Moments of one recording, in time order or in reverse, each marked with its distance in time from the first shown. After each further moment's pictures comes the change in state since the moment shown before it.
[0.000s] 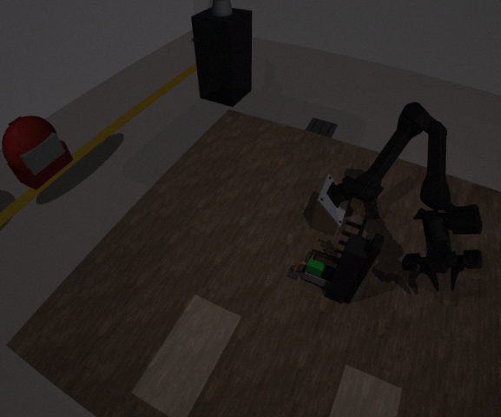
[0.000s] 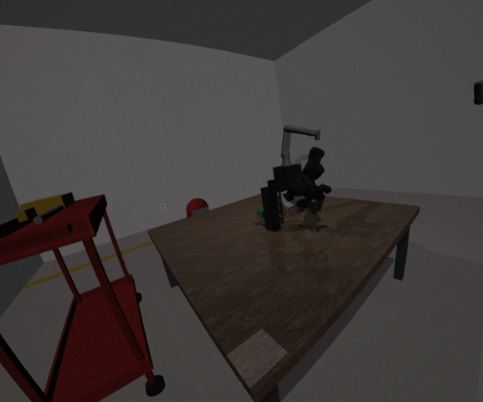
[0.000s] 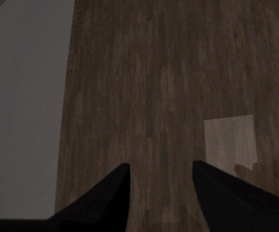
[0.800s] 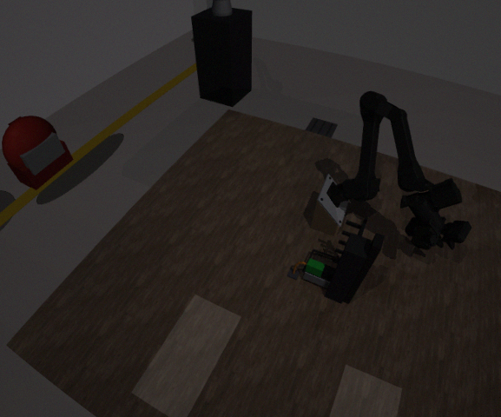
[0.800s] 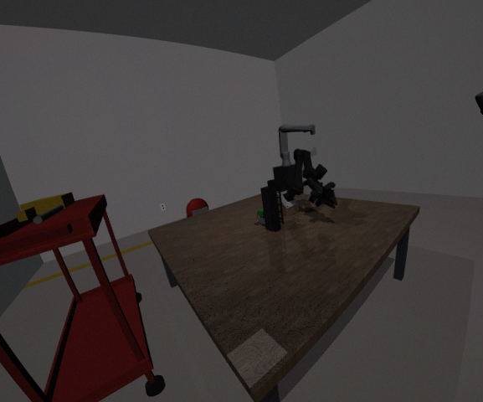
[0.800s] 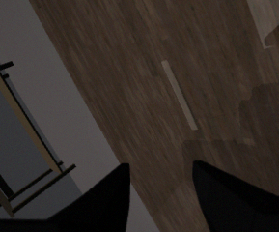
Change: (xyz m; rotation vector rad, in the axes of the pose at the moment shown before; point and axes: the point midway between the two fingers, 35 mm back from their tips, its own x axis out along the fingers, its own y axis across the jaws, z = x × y) arm -0.058 -0.006 -0.140 0.522 0.515 0.111
